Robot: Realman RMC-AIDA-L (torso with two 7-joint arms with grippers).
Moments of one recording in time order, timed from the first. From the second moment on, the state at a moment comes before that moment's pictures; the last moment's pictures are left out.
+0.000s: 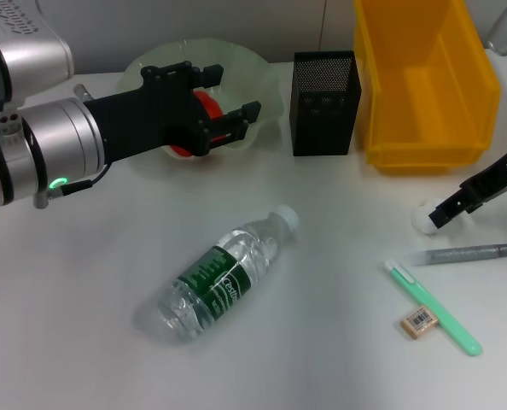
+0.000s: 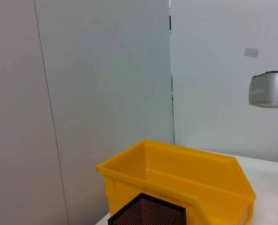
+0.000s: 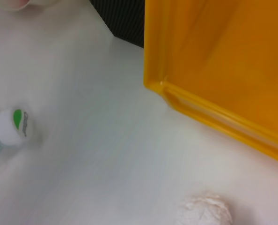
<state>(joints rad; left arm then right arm) -0.33 -2.07 -1.57 -1.28 1.61 -0.83 1.48 0.83 1.90 -0.82 -0.69 -2.75 -1.51 2.38</state>
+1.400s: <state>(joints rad) -0.31 -2.07 -1.57 -1.28 1.60 -0.83 1.48 0.83 1.92 -0.82 -0.68 -2.75 -1.44 2.35</state>
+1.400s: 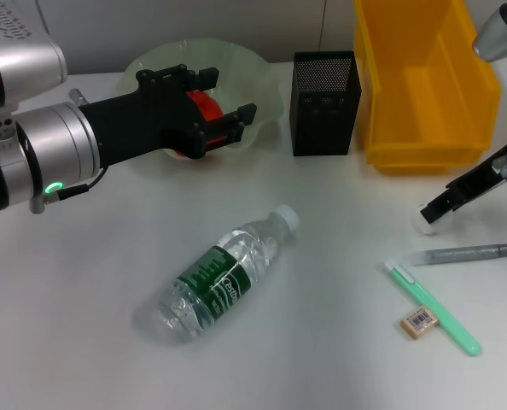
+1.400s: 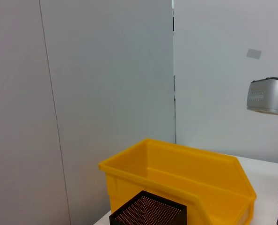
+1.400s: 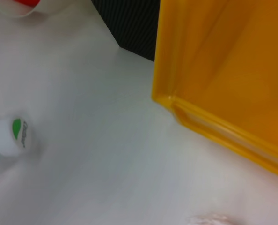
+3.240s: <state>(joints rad) -0.29 -2.07 -1.62 -1.29 1.60 -0.83 1.48 0.77 1.93 -0.70 -1.24 -2.66 -1.63 2.37</state>
